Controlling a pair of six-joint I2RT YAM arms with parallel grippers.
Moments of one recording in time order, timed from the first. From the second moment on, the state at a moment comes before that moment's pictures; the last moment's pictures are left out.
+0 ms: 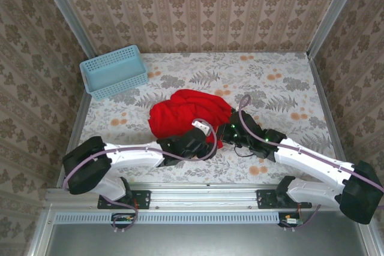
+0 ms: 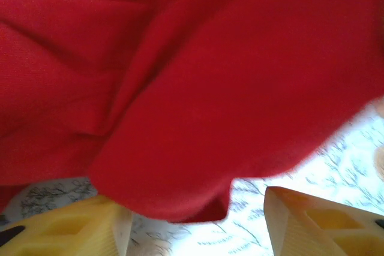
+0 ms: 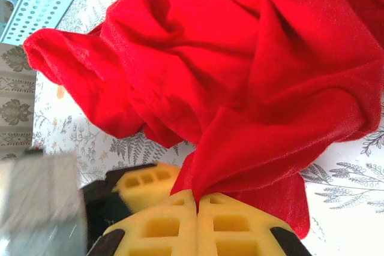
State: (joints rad) left arm -1.14 1.47 0.71 0.01 -0.14 -0.58; right arm 0.79 1.09 0.71 -0.33 0.05 0.99
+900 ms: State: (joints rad) left arm -1.11 1.43 0.69 -0.02 -0.17 -0.61; right arm 0.65 0.96 0.64 -0.44 0.10 0.99
